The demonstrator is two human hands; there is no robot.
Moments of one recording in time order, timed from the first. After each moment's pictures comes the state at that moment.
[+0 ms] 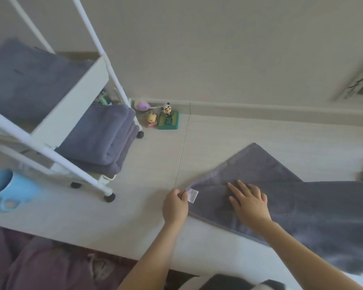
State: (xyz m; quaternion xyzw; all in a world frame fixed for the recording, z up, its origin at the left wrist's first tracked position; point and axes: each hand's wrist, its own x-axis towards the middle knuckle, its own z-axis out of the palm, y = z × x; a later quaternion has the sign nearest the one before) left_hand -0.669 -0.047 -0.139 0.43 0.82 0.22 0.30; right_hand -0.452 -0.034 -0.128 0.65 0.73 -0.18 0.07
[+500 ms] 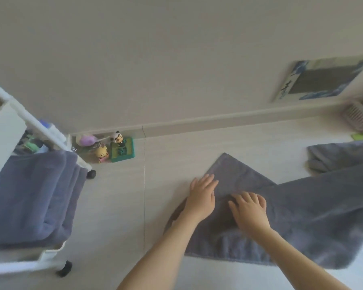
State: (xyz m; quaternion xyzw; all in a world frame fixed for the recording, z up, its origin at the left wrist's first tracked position) left_hand -0.558 0.061 -0.150 0.85 0.46 0.13 0.23; right_hand -0.407 -0.019 -0.123 0.77 0.62 -0.13 -0.02
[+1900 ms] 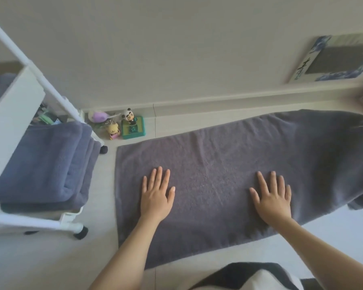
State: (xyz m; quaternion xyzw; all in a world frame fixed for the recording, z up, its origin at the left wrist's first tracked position) left_hand -0.704 0.017 -0.175 0.77 0.63 -0.03 0.07; right_hand -0.379 -0.056 -0.155 0.84 0.53 -0.12 0.06
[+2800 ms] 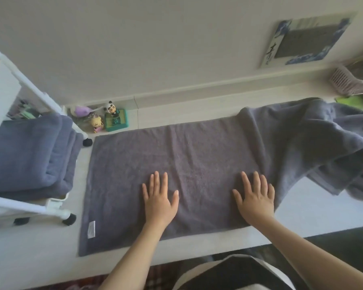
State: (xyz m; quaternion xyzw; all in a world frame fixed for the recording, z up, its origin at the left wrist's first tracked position) left_hand -0.655 -0.056 -0.171 0.76 0.64 0.03 0.12; right_hand -0.394 -0.121 -0.144 0.83 0.53 -0.12 0.07
